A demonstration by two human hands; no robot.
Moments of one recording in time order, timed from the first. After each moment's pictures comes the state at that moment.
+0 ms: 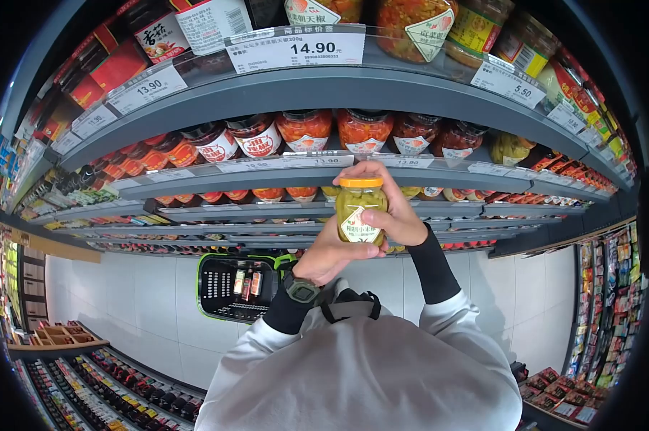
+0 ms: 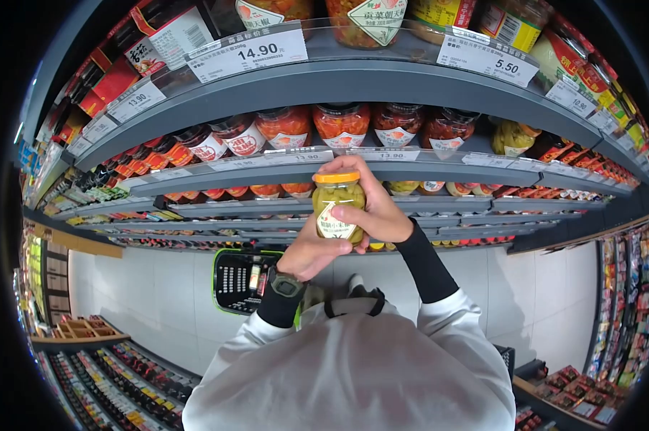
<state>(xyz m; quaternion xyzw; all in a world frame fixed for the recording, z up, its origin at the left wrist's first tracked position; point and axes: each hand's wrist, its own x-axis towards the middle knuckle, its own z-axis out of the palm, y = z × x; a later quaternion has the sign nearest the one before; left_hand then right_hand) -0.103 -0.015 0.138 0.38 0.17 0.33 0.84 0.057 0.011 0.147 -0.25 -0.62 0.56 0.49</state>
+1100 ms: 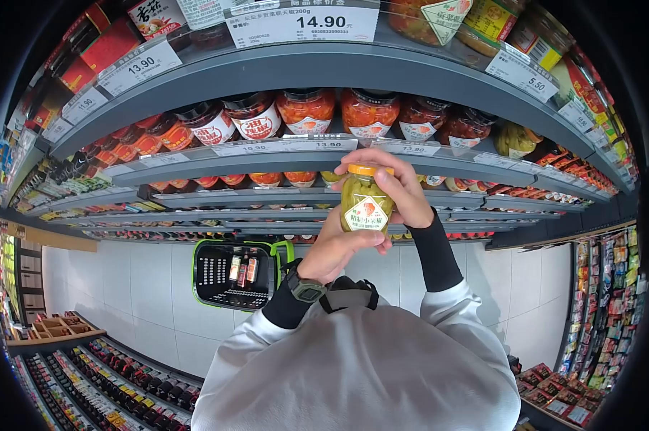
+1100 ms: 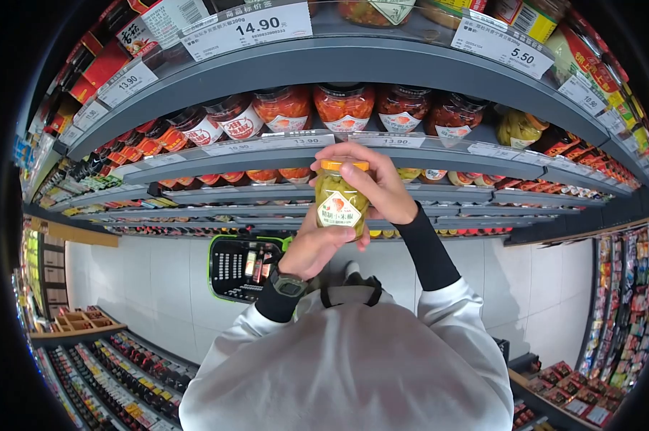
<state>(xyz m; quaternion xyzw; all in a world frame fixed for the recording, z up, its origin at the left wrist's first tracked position) -0.097 -0.026 0.144 0.35 0.19 0.39 0.83 0.059 0.016 0.161 -0.22 -0.56 0.63 0.49</state>
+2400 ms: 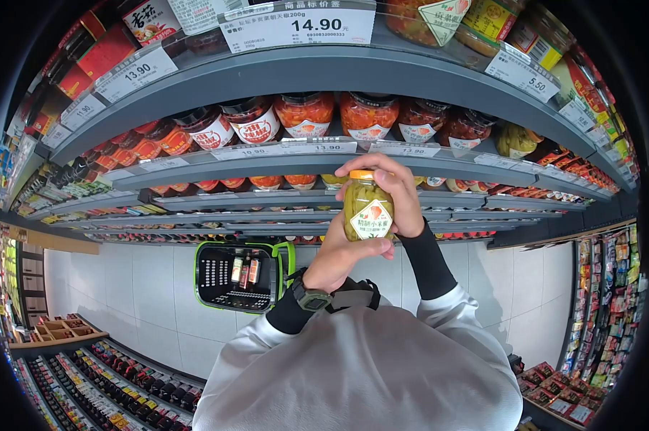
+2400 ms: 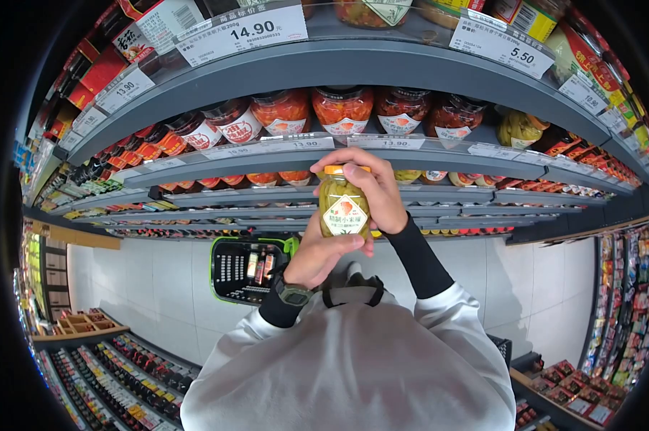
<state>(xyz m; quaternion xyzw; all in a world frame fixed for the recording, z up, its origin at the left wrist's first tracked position) -0.091 -0.033 0.142 0.35 0.23 0.39 0.82 0.046 0.010 0.156 -0.28 -0.51 0.60 0.55</state>
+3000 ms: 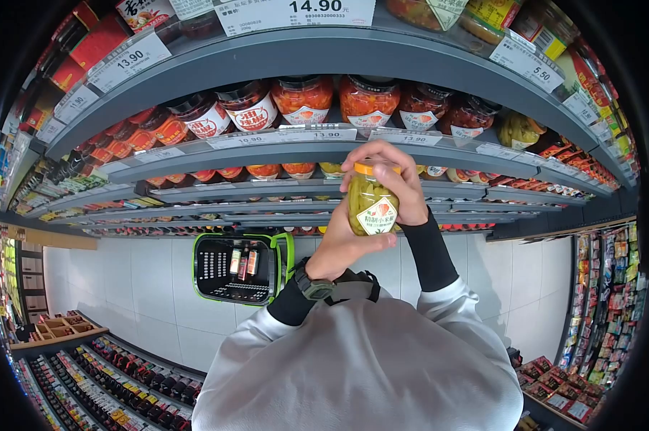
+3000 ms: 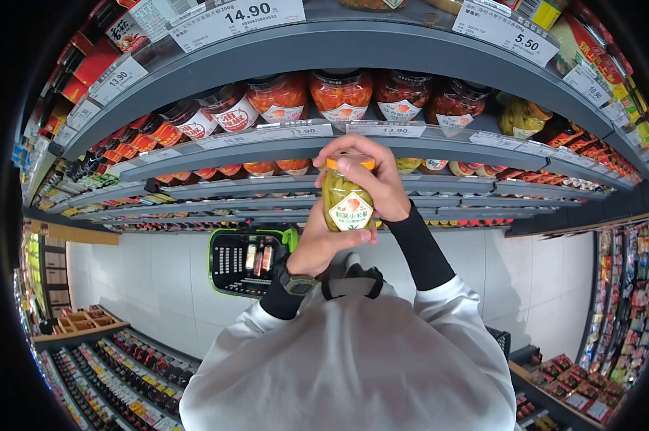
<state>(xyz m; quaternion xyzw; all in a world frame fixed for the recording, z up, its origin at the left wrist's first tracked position) -0.086 -0.030 0.125 0.41 0.24 0.38 0.79 0.050 0.009 0.153 -0.23 -0.49 0.63 0.56</state>
